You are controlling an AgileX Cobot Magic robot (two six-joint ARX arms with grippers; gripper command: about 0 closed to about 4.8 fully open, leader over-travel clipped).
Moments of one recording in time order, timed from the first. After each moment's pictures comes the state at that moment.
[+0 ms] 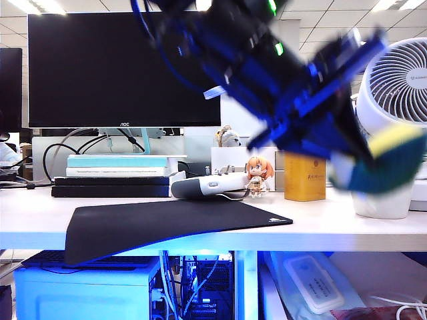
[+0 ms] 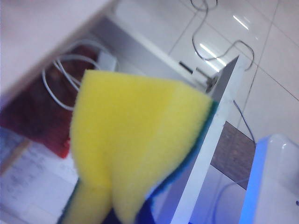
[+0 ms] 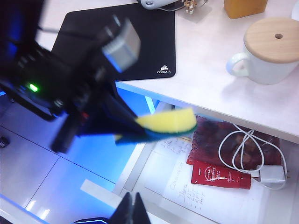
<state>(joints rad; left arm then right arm) -0.94 1.89 1.31 -0.16 0.39 -0.15 0.03 0.40 0.93 -1.13 -0.42 -0.08</state>
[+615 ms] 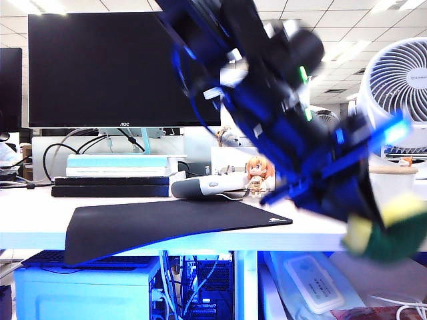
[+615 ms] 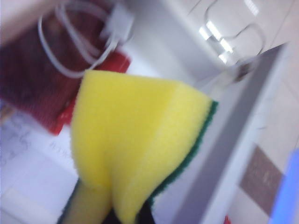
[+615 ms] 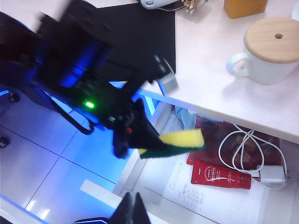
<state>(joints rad) -0.95 2.12 1.49 -0.27 0.40 -0.26 0.03 0.40 0.93 -1.14 -0.42 -0.08</state>
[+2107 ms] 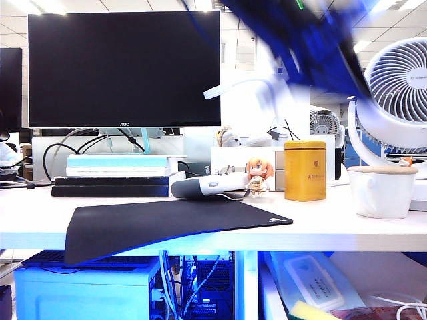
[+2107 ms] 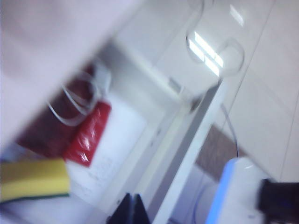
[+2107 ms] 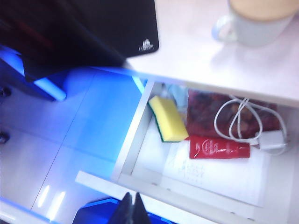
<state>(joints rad) -0.90 1.95 1.74 -0.56 0.44 -0.17 0.04 0.50 0.93 -1.15 -0.36 0.00</state>
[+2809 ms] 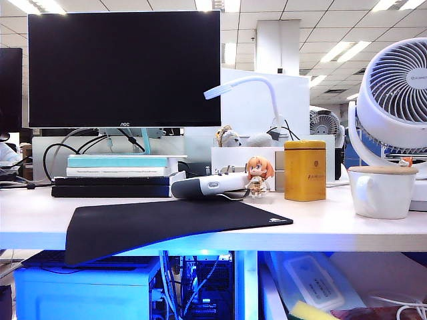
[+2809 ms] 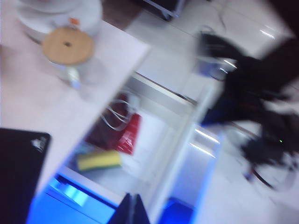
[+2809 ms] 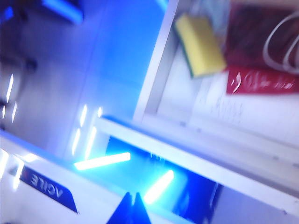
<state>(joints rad) -0.84 1.45 1.74 -0.94 0.37 0.08 0.13 0.82 0.91 -1.21 -0.41 0.02</state>
